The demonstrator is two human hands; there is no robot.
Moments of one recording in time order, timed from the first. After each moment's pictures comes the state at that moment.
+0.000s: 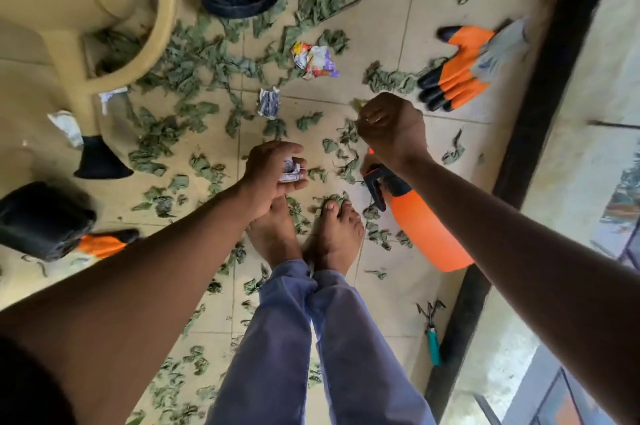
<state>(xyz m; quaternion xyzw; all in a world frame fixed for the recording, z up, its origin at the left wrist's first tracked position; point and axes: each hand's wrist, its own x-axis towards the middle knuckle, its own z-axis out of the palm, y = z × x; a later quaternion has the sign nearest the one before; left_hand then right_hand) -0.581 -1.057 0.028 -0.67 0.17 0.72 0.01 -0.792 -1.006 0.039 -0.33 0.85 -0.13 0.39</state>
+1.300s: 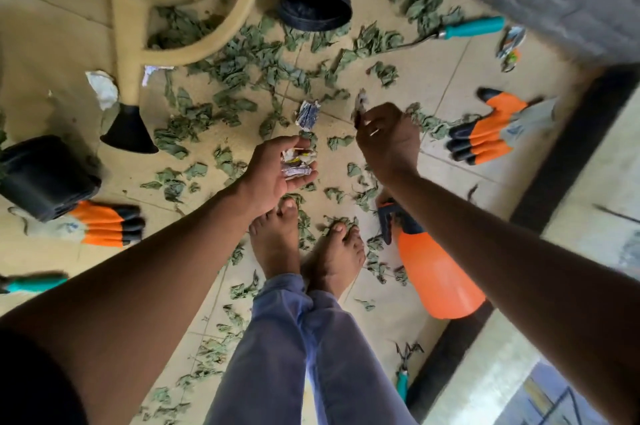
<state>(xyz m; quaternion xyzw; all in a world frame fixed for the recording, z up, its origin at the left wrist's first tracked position) -0.544 -1.081 0.014 -0.64 0.03 0.76 -0.12 -0.734 -1.068 0.030 -0.40 0.85 -0.10 0.33</state>
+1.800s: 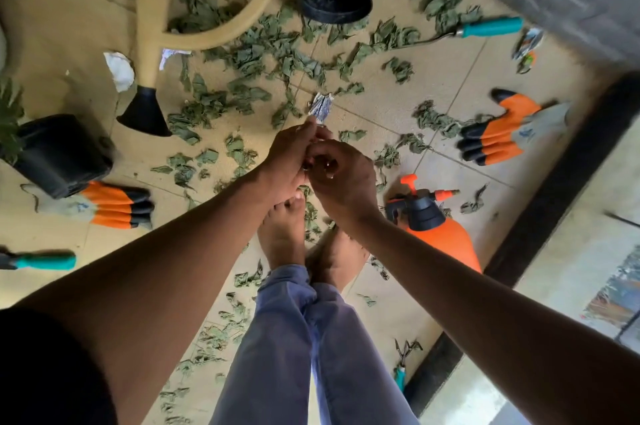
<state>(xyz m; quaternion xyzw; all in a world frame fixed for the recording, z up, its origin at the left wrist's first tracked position) -0.552 -1.081 0.025 -0.64 0.12 0.75 -0.12 -0.651 -1.022 0.066 -0.46 0.76 -0.18 0.43</state>
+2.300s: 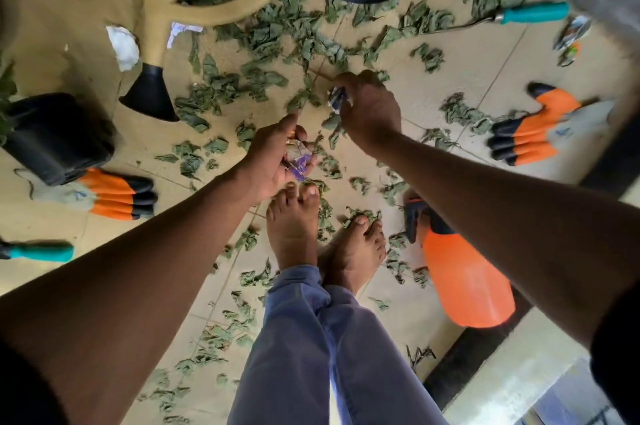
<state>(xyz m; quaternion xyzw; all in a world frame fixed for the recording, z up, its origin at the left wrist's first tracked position) -0.499 -1.073 -0.005 -0.67 0.06 0.73 -0.12 -0.675 -1.097 -0.034 -0.61 0.72 0.02 0.33</state>
